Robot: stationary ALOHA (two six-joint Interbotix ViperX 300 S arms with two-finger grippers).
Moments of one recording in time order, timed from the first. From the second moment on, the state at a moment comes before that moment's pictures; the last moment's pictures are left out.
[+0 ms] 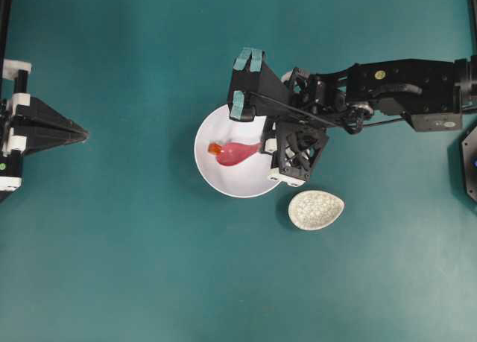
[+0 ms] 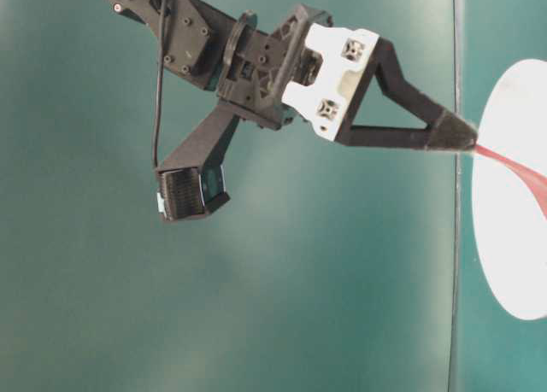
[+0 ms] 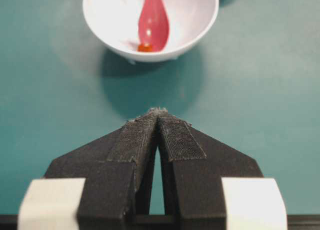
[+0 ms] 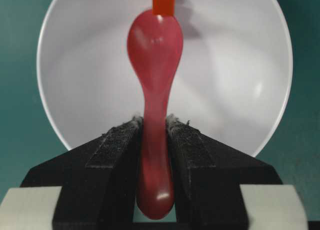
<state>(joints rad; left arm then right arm) 0.02 -1.00 1.16 0.02 0.19 0.02 -0.09 0.03 0.40 0.16 0.56 0.02</state>
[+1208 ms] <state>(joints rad) 0.02 -1.00 1.16 0.01 0.19 0.02 -0.09 -0.02 0.46 0.16 0.42 0.07</state>
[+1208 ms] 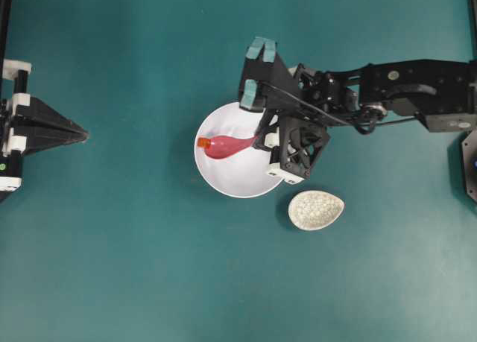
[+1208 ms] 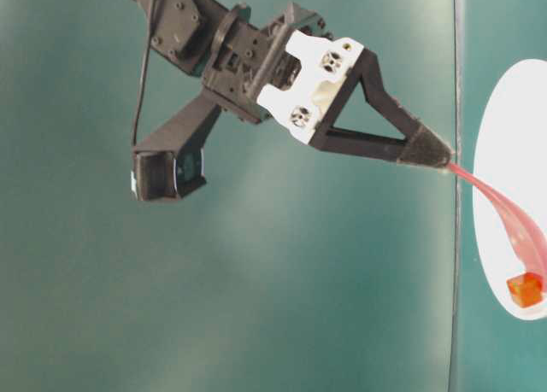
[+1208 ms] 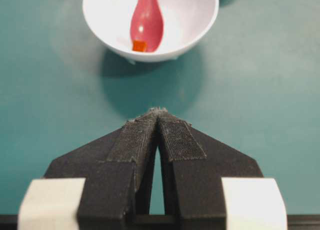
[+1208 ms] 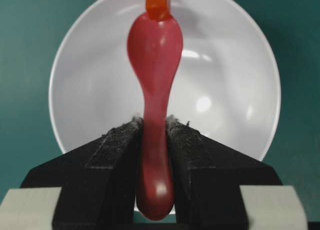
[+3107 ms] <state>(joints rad) 0.02 -1.00 1.16 0.01 0.19 0.02 -0.08 -0.15 0.69 0.17 0.17 0.08</state>
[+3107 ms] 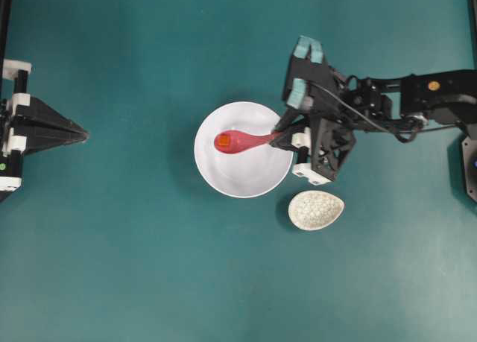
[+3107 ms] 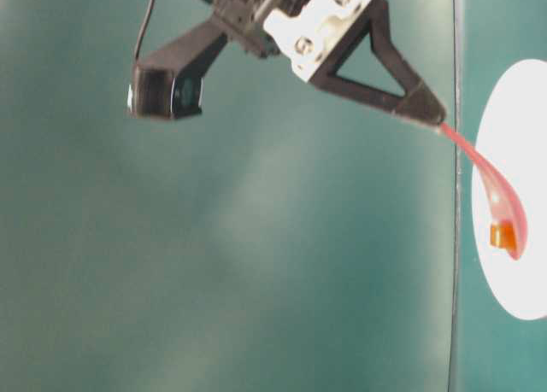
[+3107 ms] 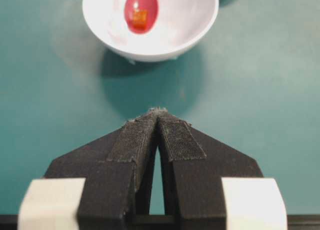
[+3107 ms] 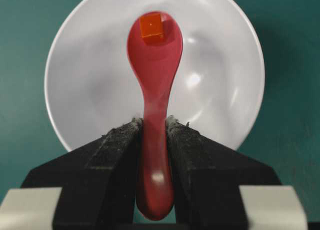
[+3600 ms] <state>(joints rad) 0.02 -1.00 1.16 0.02 0.21 0.02 -0.06 -0.23 0.79 0.18 0.05 0.09</state>
